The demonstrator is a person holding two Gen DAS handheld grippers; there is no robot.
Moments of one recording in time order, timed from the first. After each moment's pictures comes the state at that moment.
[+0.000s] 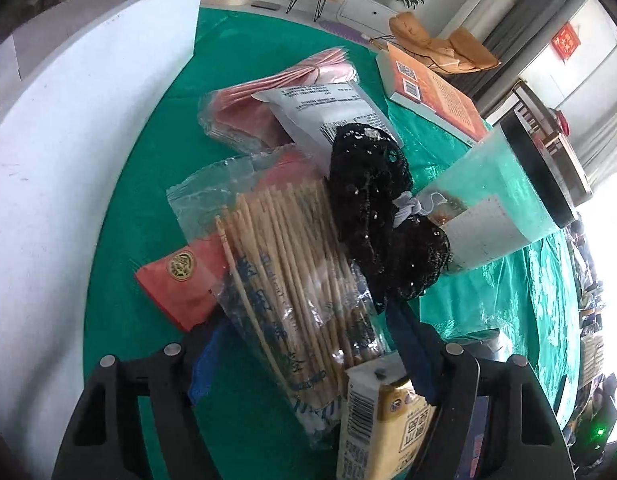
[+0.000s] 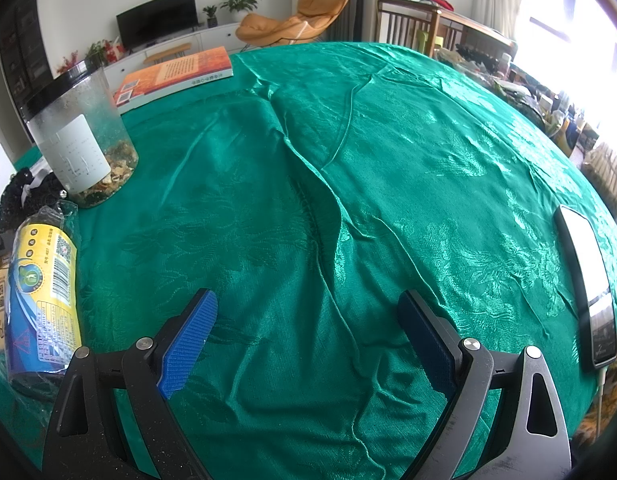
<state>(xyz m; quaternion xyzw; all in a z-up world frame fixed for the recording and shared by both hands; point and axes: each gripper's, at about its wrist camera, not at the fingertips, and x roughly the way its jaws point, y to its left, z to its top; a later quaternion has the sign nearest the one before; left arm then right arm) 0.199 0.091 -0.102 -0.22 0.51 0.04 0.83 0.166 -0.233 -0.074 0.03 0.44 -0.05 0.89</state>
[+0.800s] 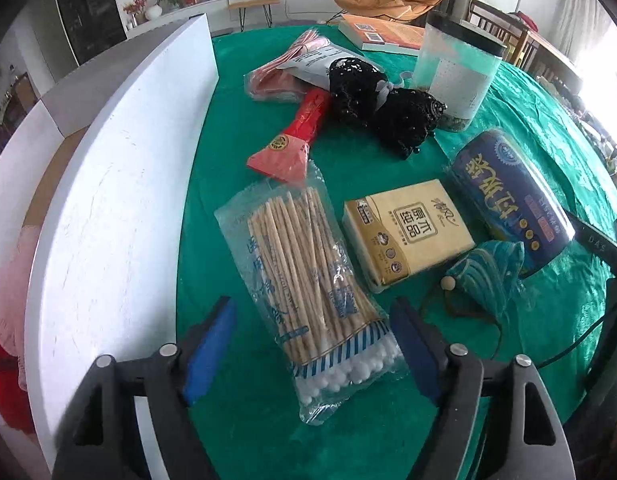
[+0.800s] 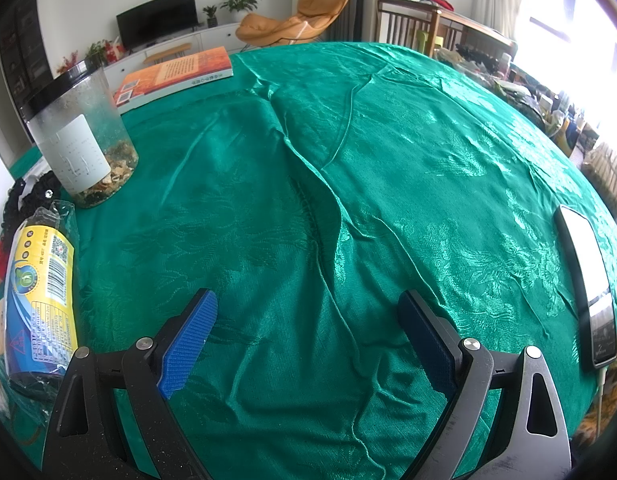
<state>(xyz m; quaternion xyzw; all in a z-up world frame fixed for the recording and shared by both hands) 0.073 0.090 -0.089 -0.02 0.52 0.02 0.85 0.167 -0.233 -0.075 0.03 0.44 -0.05 0.89</state>
